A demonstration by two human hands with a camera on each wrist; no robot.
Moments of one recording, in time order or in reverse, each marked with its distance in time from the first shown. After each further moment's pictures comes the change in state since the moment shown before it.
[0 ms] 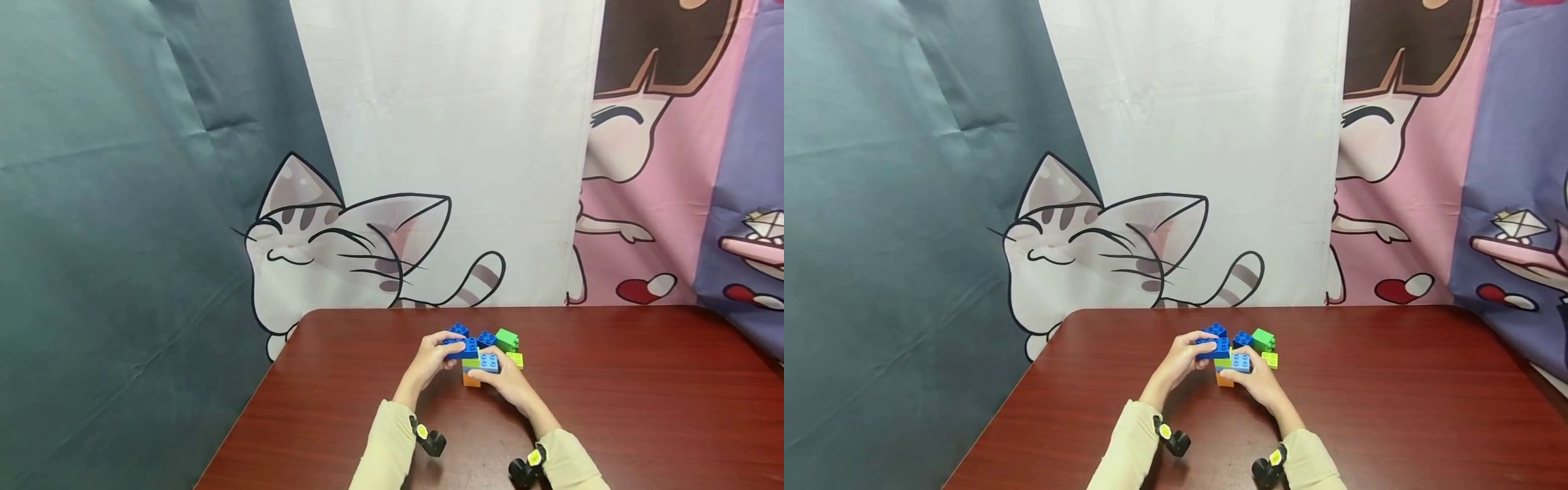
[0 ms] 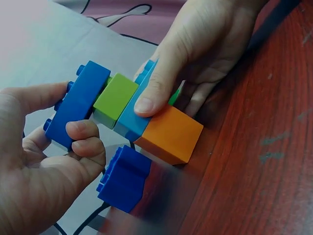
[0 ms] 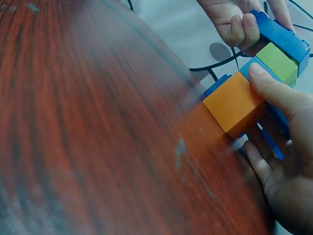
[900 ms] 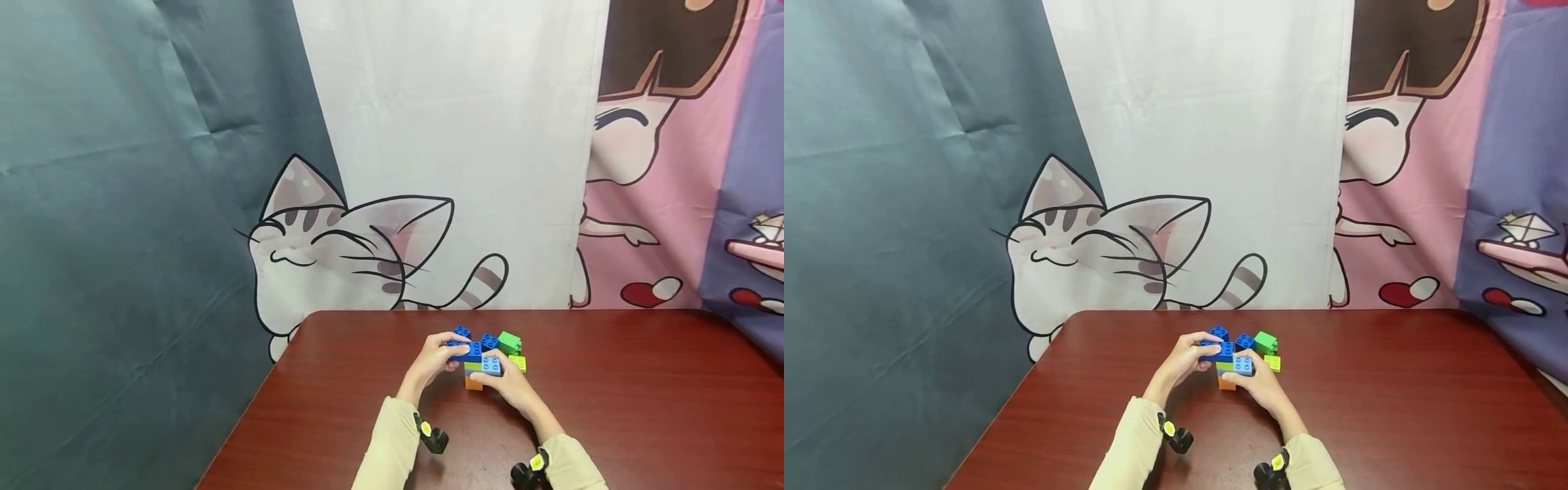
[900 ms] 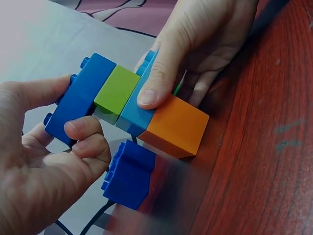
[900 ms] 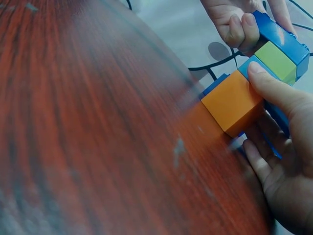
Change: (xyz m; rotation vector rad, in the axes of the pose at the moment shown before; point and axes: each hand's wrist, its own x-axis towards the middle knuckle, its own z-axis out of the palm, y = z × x) left_hand 0.004 0.004 0.001 0.057 -0.023 -0.019; right_hand 0.000 0.001 -0.001 -0.028 -0.004 0.010
